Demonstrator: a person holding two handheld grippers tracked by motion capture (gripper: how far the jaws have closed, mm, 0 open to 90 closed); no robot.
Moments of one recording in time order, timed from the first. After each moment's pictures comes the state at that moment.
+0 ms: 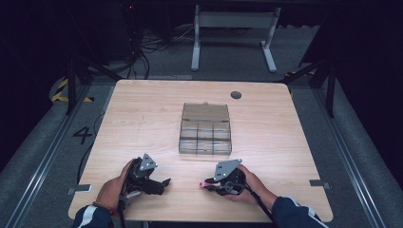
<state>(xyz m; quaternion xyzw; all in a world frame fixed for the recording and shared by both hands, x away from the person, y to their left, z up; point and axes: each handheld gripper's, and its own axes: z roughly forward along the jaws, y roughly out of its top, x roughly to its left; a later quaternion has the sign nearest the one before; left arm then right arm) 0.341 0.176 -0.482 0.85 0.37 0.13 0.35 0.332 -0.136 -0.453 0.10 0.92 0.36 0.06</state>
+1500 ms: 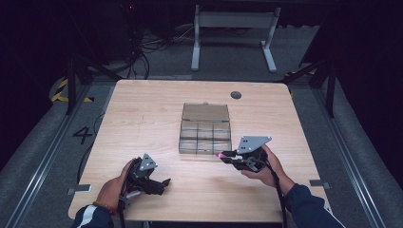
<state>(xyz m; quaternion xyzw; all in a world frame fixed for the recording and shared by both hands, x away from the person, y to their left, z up) 0.341 0.176 -0.482 0.85 0.37 0.13 0.35 0.368 -0.185 -0.398 0.16 0.88 0.42 0.14</state>
